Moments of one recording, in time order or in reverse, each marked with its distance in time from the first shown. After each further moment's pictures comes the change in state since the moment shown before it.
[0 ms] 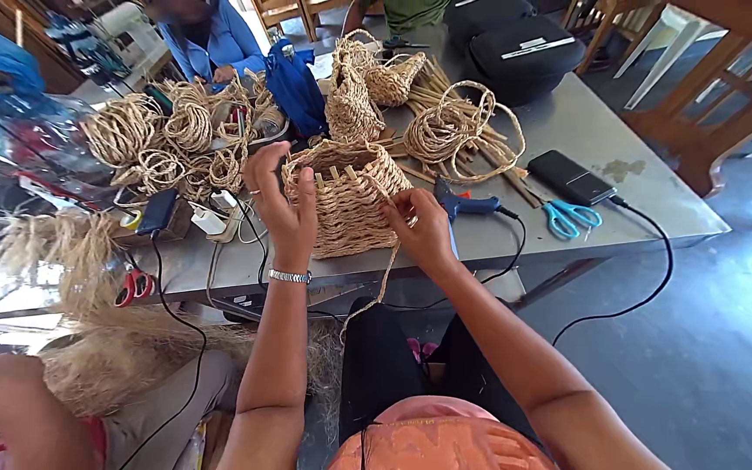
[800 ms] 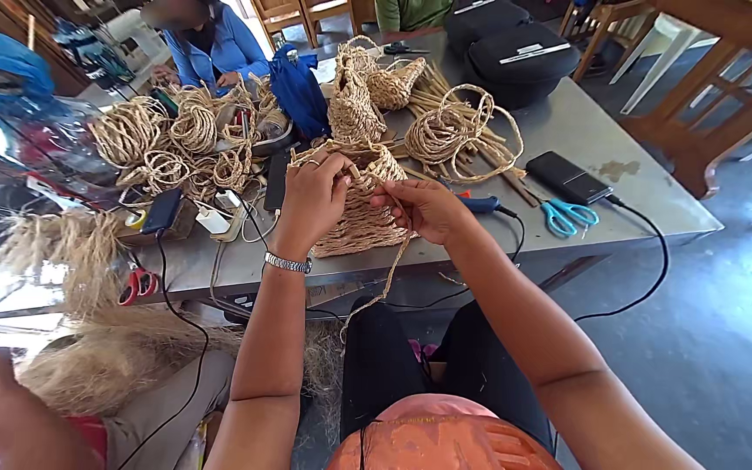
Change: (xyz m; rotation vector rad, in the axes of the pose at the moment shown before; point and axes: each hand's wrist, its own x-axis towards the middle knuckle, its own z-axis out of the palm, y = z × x) left_hand 0.039 0.029 -0.003 0.210 -0.720 -0.103; right_hand 0.049 -0.021 -0.026 0.895 -0.427 0.821
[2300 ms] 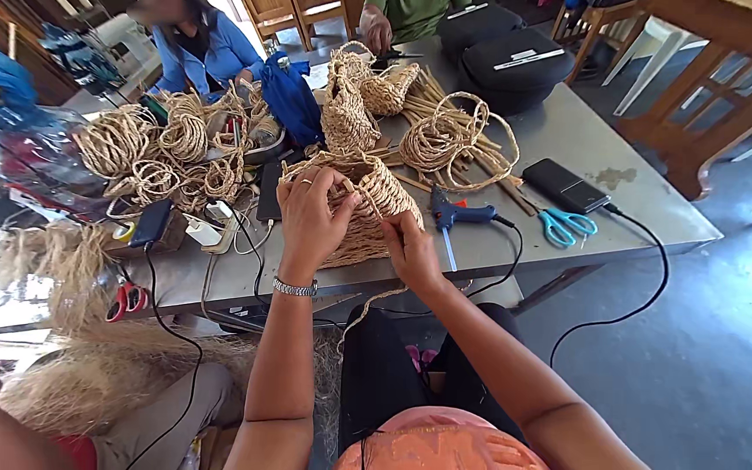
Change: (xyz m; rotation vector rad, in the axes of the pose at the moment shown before) left_hand -0.013 0.012 0.020 -0.021 0.215 -0.032; right_hand -0.003 0.089 0.003 -0.948 0.452 -0.804
